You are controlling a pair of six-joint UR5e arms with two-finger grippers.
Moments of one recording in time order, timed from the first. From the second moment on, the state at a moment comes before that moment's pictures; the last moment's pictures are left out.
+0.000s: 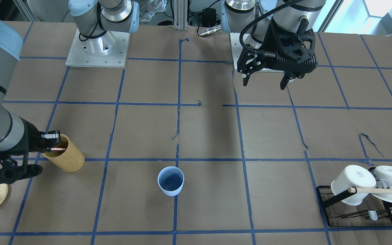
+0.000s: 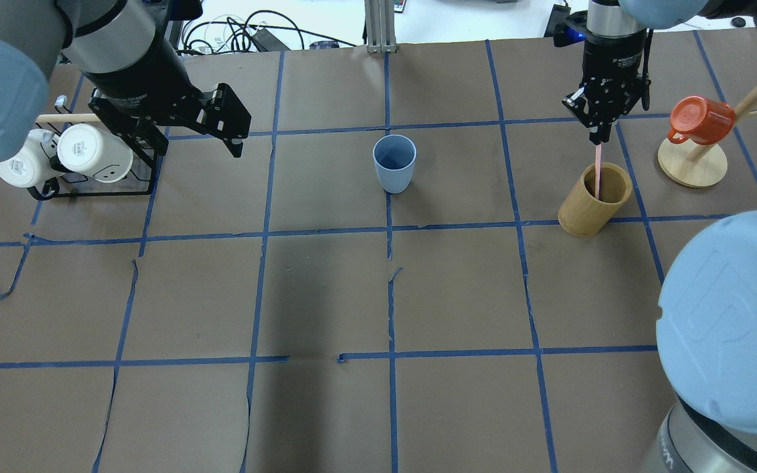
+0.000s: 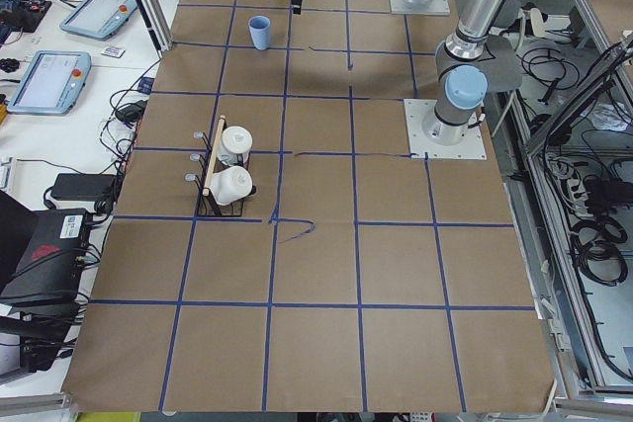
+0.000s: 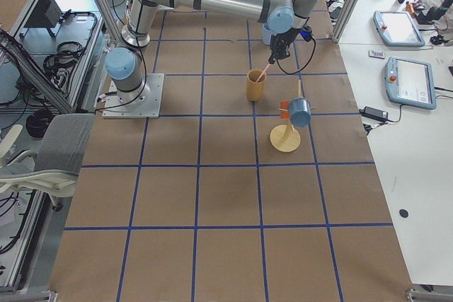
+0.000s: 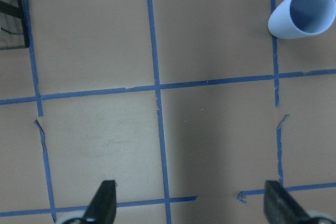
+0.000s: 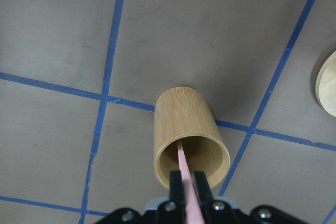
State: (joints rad) left arm -1.63 -1.56 -1.54 -1.55 1.56 0.02; right arm 1.48 -1.17 1.22 -1.43 -1.68 -0.34
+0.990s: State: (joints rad) left arm -1.63 -1.55 -1.54 -1.55 1.55 0.01; right arm 1.67 -1.31 1.11 -1.56 -1.47 -0.17
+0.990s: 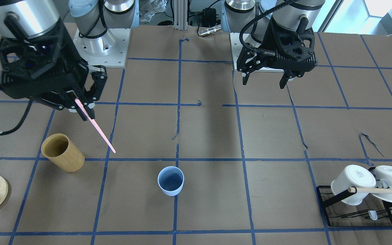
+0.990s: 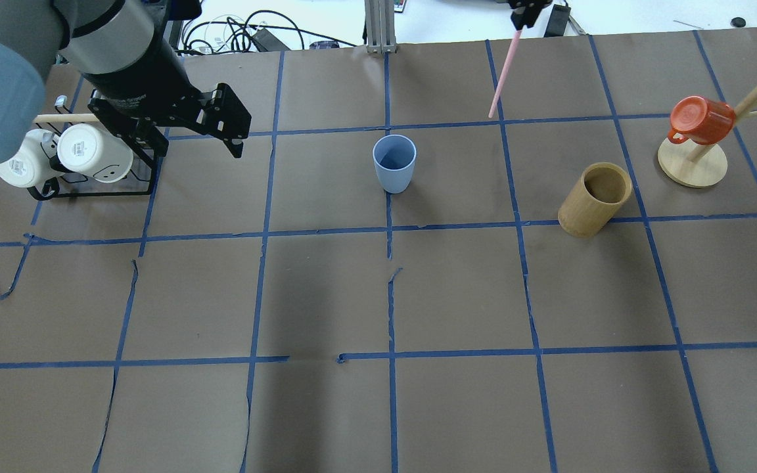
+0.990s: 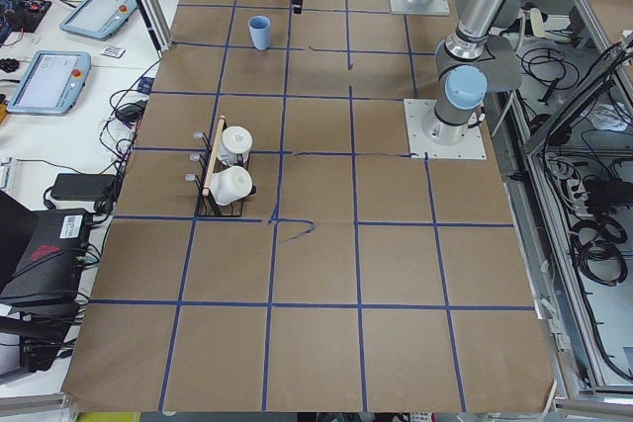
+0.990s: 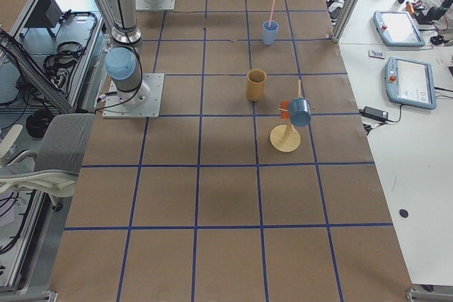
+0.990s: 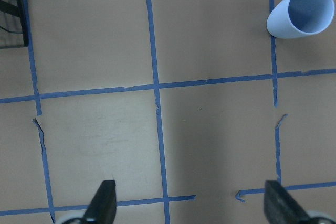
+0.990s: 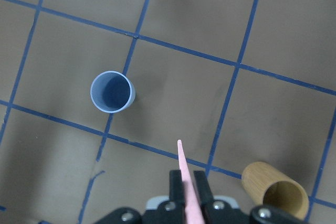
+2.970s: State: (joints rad) left arm -1.63 -1.55 -1.55 -1.54 1.55 0.02; right arm 1.84 -1.14 1.30 -1.94 -1.52 0.10
